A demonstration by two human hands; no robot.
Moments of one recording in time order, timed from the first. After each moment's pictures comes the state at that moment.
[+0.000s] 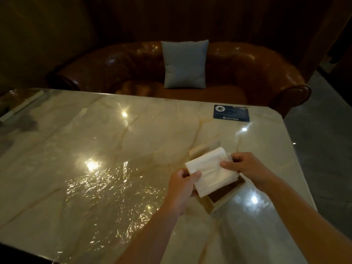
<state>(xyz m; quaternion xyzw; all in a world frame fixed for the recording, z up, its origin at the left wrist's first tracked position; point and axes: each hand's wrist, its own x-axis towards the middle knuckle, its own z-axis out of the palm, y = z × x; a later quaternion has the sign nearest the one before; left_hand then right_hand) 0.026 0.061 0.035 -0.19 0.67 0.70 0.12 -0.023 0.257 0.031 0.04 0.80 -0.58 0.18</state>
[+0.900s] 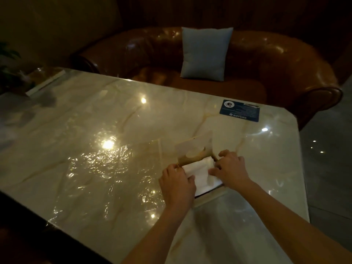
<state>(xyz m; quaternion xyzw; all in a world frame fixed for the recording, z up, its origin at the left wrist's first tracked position) 0.029 0.119 -0.004 -0.21 0.96 0.18 -0.03 -0.049 0.259 -0.006 -0.12 0.98 -0.14 0.10</state>
